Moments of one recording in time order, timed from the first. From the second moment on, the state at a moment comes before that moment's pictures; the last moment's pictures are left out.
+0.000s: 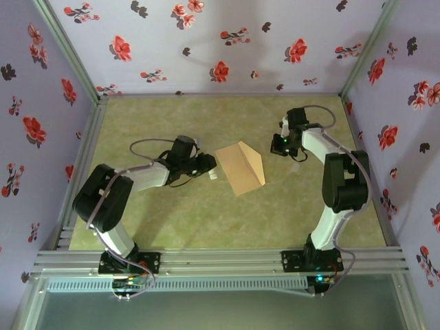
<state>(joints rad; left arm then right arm) -0.60 1.71 0.88 0.11 0.34 -0.91 0.14 1.83 1.26 -0.60 -0.32 0.30</state>
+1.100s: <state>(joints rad) -0.63 1.97 0.98 0.32 0.32 -0.97 0.14 1.96 1.24 -0.45 -0.60 0.27</state>
